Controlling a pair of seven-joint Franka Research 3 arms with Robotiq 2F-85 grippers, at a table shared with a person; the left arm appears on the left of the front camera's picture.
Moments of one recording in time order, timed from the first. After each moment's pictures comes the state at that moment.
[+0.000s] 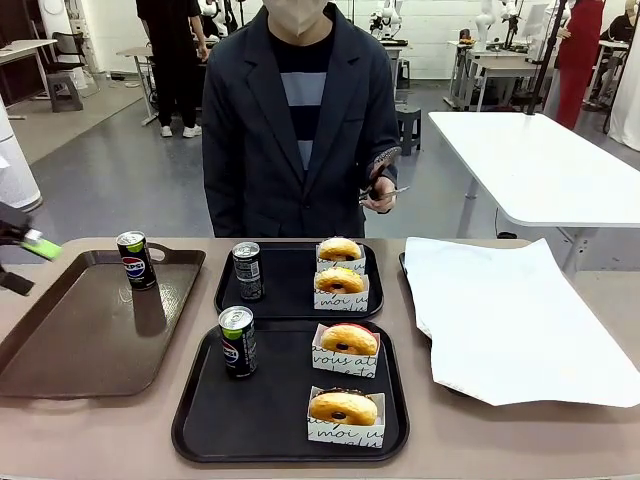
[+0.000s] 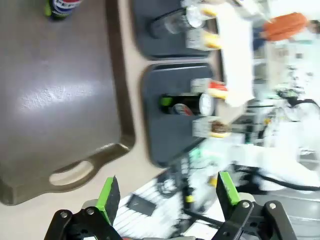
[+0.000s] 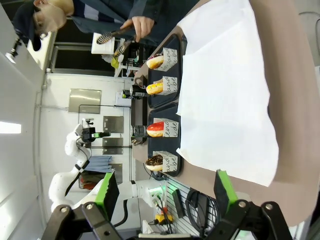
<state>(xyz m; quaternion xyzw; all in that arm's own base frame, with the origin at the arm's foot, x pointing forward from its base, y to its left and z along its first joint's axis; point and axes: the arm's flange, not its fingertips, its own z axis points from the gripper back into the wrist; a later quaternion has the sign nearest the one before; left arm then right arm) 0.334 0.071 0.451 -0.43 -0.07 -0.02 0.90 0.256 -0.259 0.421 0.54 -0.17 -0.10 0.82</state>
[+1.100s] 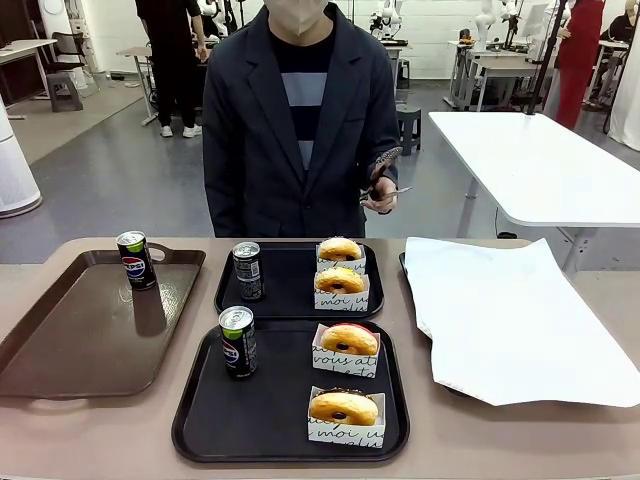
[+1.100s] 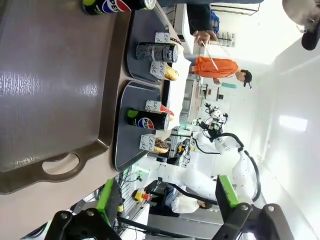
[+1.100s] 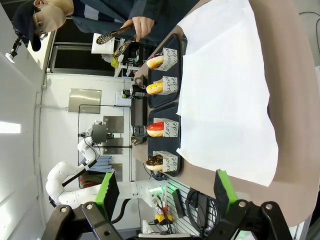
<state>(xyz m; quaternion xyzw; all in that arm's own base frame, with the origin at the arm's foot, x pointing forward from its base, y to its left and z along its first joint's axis) 0.326 0.180 0.384 -0.60 -0.03 0.12 0.79 0.256 -0.259 0.421 0.54 -0.17 -0.10 0.82</state>
